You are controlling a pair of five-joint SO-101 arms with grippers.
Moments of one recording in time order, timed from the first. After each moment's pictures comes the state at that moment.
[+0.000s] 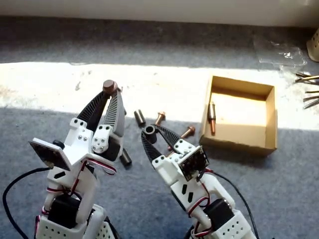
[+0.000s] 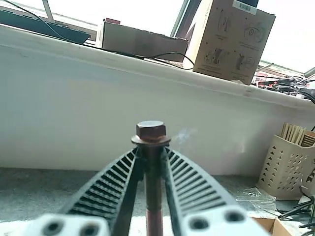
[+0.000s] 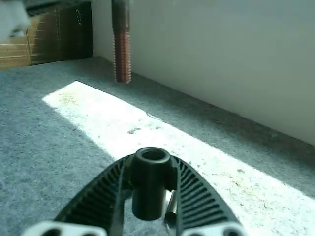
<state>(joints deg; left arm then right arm) 13.6 -100.6 77.2 19.1 18.5 -41.6 -104.5 95.6 18.9 7.8</state>
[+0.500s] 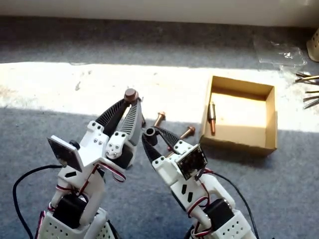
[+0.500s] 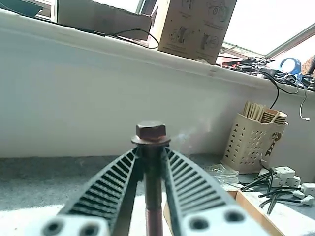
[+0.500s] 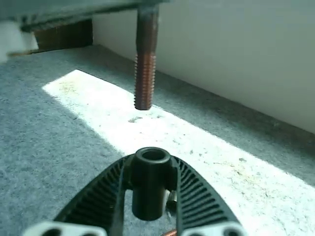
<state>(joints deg) 22.1 -100.6 79.7 19.0 18.9 -41.6 -104.5 95.6 21.6 7.8</state>
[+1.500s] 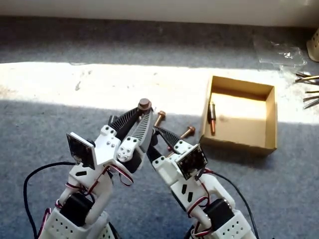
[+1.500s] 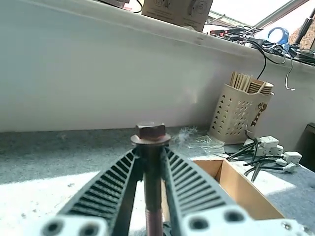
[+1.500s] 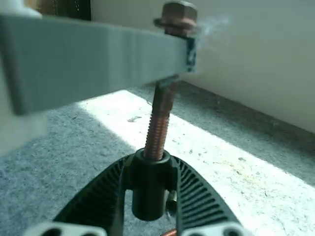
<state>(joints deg) 26.6 -100.6 84.9 19.0 19.1 -41.4 -104.5 95.6 21.6 7.8</state>
